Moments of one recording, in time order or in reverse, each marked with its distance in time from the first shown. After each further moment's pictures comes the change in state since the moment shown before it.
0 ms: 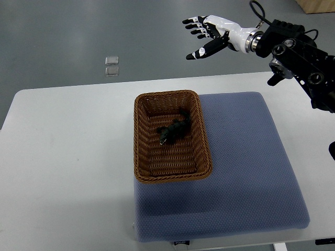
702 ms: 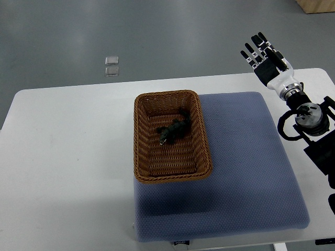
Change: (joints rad) left arm 0.000 0.000 0.002 -0.001 0.002 0.000 0.001; right arm -0.392 0.033 0.304 -0.047 1.072 0.005 0.081
